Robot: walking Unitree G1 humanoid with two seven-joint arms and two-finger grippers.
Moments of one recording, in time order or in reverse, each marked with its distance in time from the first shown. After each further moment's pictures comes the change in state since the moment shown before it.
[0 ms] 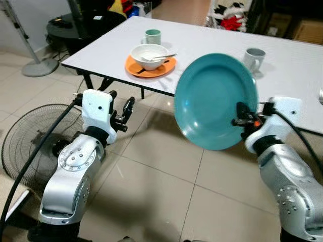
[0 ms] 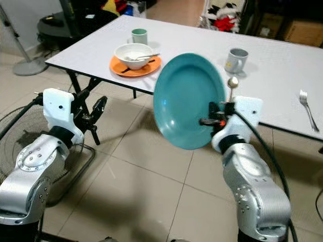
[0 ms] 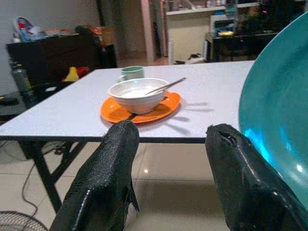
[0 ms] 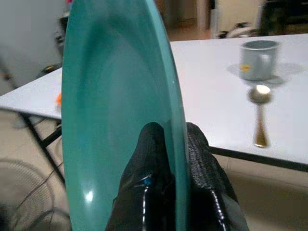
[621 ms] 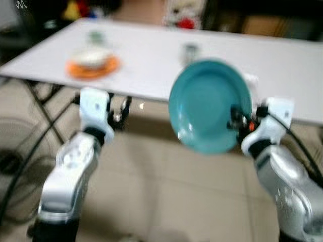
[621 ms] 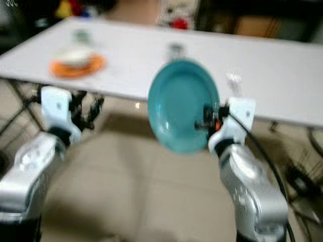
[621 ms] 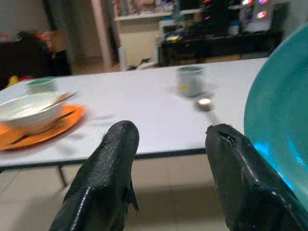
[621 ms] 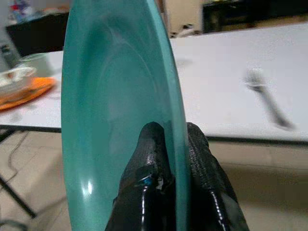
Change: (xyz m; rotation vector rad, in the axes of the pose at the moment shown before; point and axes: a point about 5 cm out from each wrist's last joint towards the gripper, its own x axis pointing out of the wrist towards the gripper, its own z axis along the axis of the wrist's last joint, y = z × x) left arm 0.005 0.001 -0.003 -0.026 0.015 -0.001; right arm -0.003 -0.002 -0.004 0.006 0.026 -0.011
